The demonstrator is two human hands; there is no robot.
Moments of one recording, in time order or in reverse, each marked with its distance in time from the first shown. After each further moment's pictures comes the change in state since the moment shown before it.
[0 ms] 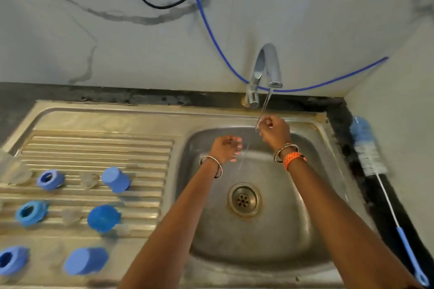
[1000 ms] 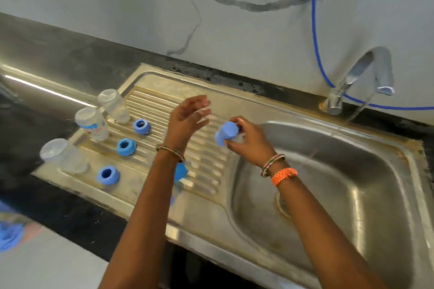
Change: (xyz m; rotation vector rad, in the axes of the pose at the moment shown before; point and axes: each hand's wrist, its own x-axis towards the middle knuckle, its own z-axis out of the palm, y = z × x) left_hand -0.143 0.001 -0.184 -0.322 0.444 0.559; right_hand -0.129 -0.099 0.128 0.082 -0.632 -0.607
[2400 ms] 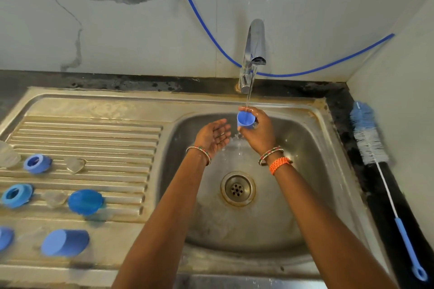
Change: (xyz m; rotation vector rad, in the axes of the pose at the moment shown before) left_hand 0.019 -0.144 0.204 -0.073 -0.183 -0.655; right_hand -0.069 0.112 -0.139 0.032 0.555 0.361
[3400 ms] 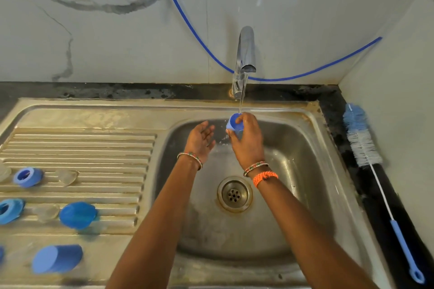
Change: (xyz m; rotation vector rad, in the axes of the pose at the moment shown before) left_hand 0.008 0.007 0.000 -0.058 0.068 0.049; right_hand -0.014 -0.003 0.015 -0.223 0.100 -0.173
